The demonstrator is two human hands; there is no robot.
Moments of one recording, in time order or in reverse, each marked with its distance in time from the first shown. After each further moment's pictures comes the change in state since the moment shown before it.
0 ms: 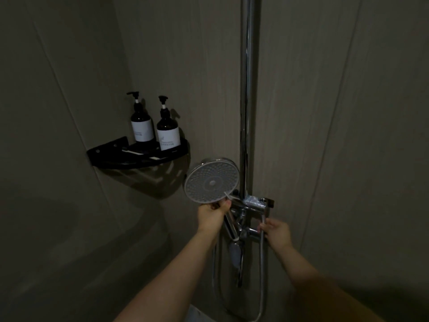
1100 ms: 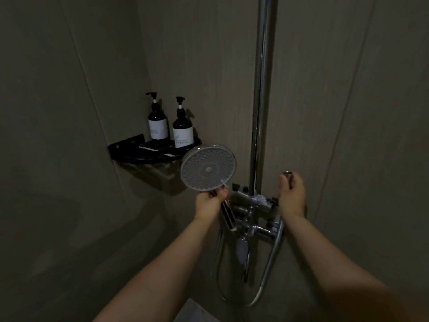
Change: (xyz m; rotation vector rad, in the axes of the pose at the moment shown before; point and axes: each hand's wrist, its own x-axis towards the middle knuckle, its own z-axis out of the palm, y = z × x) left_hand -0.006 0.031 -0.027 -0.035 0.054 0.012; right_hand -0.041 -0.115 -0.004 0.116 0.286 -0.434
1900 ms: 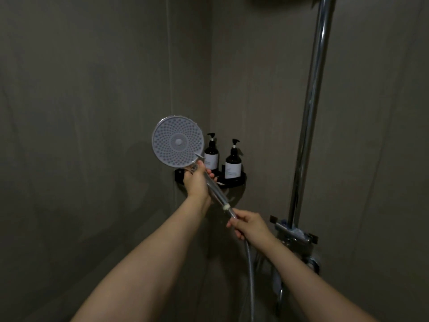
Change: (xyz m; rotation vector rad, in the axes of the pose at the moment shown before) left_hand -0.036 0.161 -0.116 -0.536 0.226 0.181; right_hand -0.142 -0.111 0.087 0.052 -0.927 0.012
